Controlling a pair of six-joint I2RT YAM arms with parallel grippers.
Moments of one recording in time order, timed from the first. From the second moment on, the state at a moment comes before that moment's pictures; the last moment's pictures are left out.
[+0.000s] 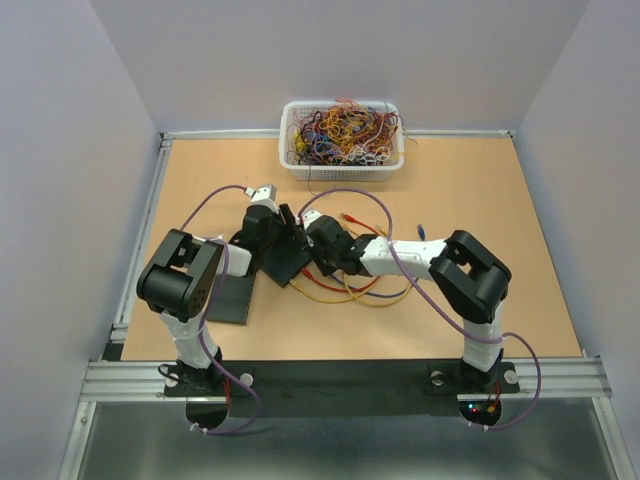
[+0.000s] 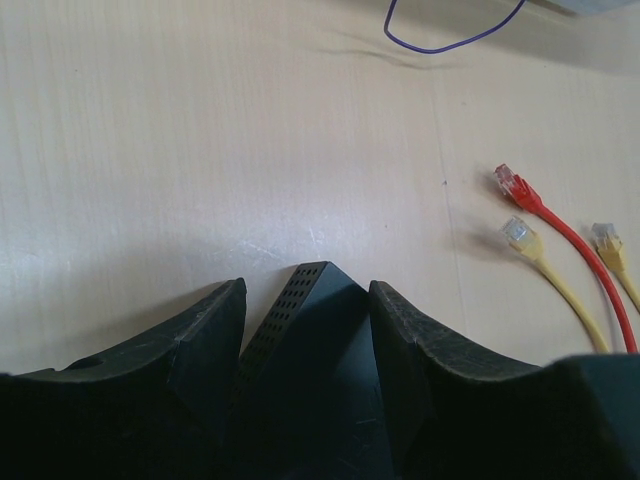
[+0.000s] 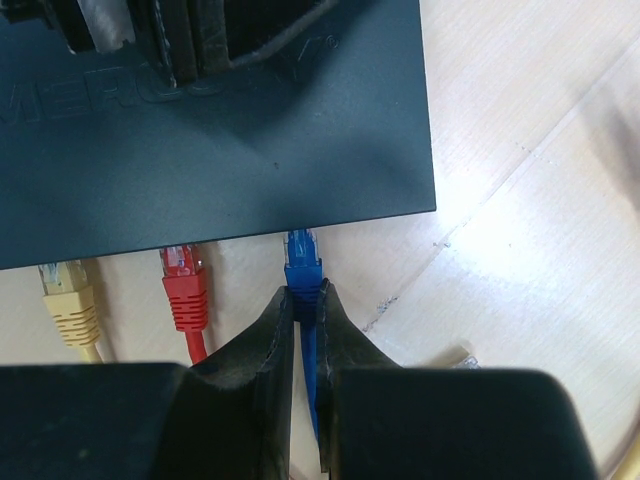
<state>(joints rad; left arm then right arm) -0.39 1.76 0.65 0.63 0.05 -0.56 0.91 1.91 1.19 -0.10 0.12 0.16</state>
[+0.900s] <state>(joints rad) -0.35 1.84 0.74 0.64 -0.05 -0.44 0.92 2.22 1.75 -0.53 0.20 0.04</state>
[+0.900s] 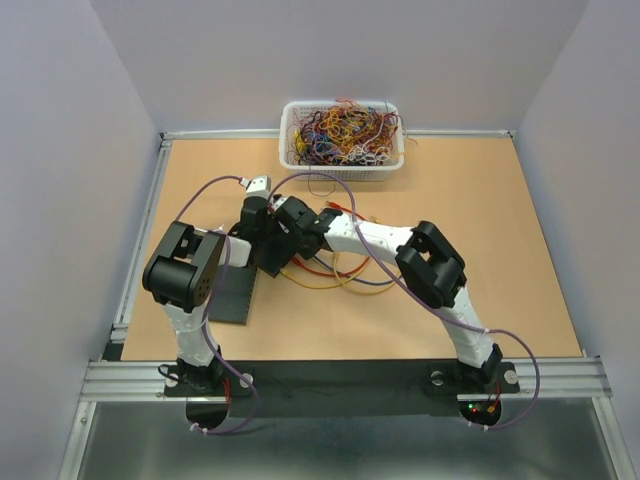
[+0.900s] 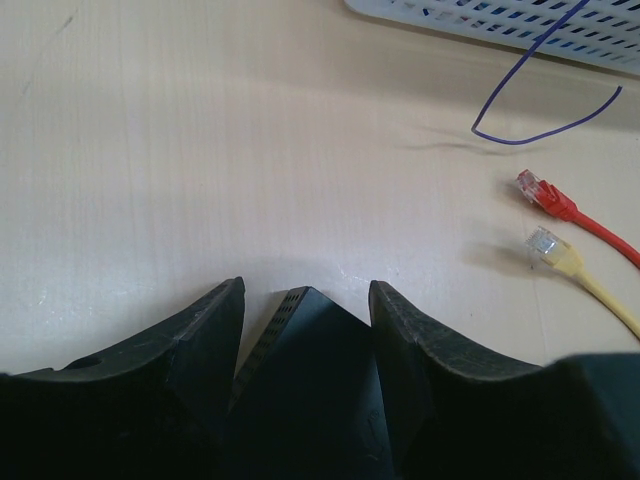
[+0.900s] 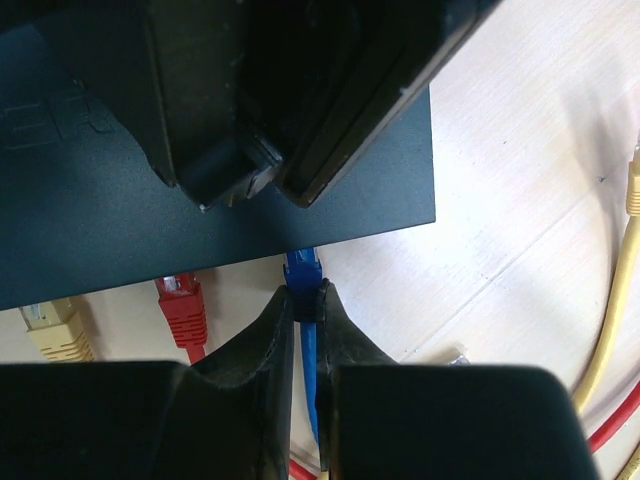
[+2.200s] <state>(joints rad) -0.41 1.84 0.72 0.66 0.18 -0.54 0.93 1.89 1.37 -0.04 0.26 0.12</state>
